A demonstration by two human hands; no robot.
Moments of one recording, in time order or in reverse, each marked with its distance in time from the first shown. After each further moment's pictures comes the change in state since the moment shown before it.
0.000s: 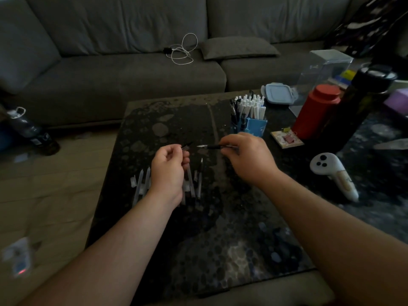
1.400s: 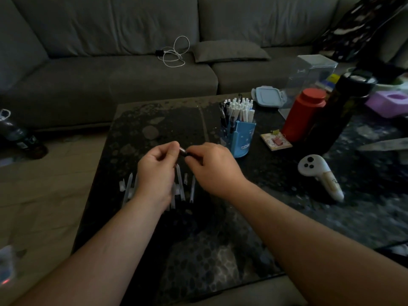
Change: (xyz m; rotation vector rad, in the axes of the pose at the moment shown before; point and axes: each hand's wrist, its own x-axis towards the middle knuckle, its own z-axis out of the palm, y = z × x) left_hand -0.023 0.026 0.002 -0.032 -0.044 0.023; right_hand -0.008 -0.044 0.024 0.061 -0.073 -0.113
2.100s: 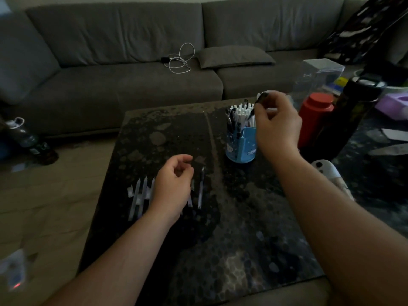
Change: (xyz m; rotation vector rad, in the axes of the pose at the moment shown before) left_hand 0.000 -0.016 -0.008 0.396 -0.155 0.097; right_hand 0.029 0.041 -0.085 0.295 0.683 0.320
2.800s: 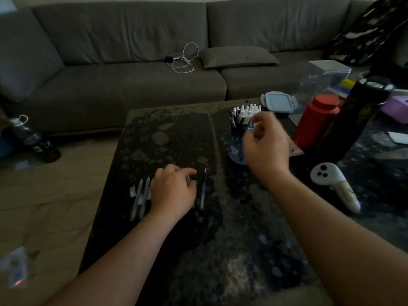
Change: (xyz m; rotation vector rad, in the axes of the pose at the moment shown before) left_hand 0.008 -0.013 -0.005 0.953 0.000 0.177; right_hand -0.031 0.013 0.011 -0.143 -0.160 -0.086
